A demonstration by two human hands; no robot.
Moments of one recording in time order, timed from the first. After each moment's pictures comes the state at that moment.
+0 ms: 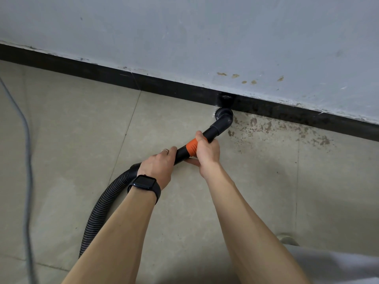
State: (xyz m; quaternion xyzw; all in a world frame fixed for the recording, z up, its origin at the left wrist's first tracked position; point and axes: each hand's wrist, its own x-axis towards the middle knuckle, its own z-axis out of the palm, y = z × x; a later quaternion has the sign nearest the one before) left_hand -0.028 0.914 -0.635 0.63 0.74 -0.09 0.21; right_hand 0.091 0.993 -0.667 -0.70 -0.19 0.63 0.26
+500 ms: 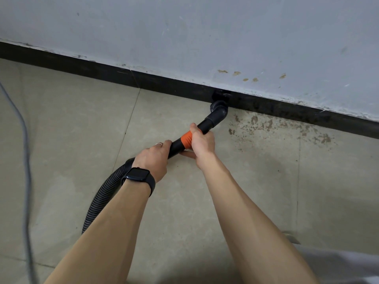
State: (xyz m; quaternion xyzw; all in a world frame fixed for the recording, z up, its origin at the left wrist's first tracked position) left_hand -0.044 0.926 -0.633 0.62 0.75 -0.09 0.23; right_hand 0.071 1.006 -0.657 -0.69 -0.22 0.64 0.24
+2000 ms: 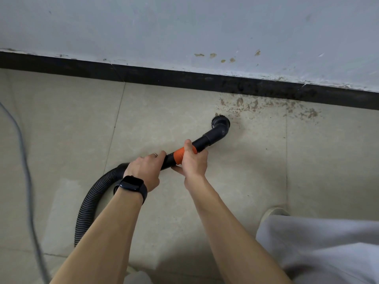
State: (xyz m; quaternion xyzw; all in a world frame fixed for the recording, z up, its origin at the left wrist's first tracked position) left_hand -0.017 0.880 -0.625 0.66 0.69 -0.18 0.23; right_hand 0.106 0.917 -0.640 -0.71 -0.12 0.63 0.28
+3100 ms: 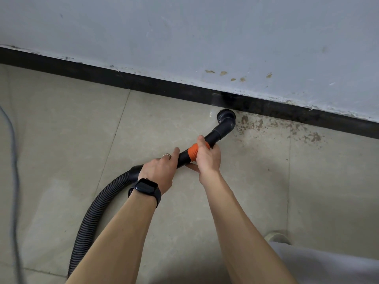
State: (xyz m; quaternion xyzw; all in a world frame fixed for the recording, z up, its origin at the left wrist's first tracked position) left_hand 0.003 0.916 -0.645 0.67 0.70 -0.14 0.21; right_hand 0.120 0.979 -0.652 -0.73 -0.19 0.60 0.27
